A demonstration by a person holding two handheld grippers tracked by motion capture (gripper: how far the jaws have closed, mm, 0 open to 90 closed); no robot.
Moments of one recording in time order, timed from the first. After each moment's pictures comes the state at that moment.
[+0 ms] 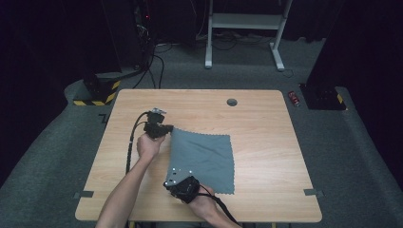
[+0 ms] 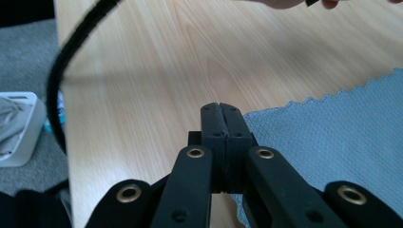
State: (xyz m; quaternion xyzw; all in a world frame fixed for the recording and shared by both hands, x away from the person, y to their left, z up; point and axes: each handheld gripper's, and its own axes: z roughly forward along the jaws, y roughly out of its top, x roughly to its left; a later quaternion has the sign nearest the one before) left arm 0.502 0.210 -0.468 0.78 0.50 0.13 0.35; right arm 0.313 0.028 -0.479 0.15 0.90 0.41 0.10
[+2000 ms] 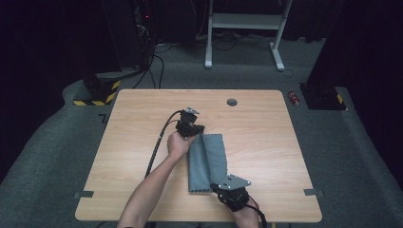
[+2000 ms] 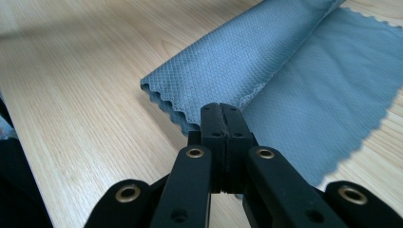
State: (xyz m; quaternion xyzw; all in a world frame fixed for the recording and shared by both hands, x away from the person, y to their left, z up) left arm 0.523 0.092 -0.477 0.82 0.42 0.09 0.39; right arm 0.297 -0.112 -0.498 0.29 0.86 0.40 0.14
